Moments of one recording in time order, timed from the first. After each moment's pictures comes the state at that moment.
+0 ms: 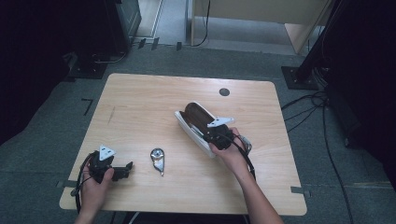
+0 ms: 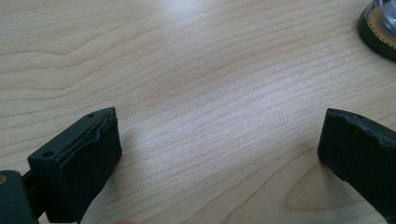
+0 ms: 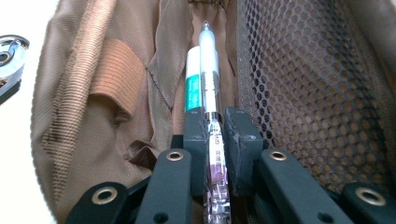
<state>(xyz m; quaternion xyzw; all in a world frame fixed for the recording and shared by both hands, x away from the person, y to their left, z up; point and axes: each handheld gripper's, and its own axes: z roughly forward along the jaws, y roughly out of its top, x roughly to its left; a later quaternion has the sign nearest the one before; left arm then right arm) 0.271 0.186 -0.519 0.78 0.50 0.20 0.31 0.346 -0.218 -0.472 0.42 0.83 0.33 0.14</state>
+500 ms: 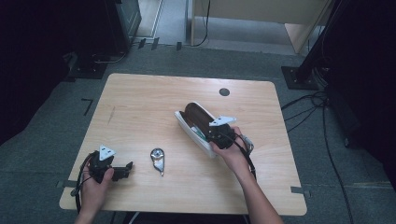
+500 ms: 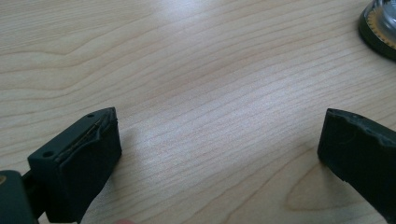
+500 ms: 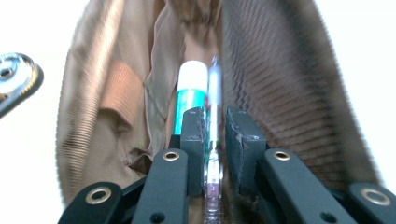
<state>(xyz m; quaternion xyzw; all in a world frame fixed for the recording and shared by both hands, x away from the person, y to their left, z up) 0.271 0.186 -0.519 0.78 0.50 0.20 0.31 0.342 -0.222 -0.461 0.42 0.82 0.35 0.17</state>
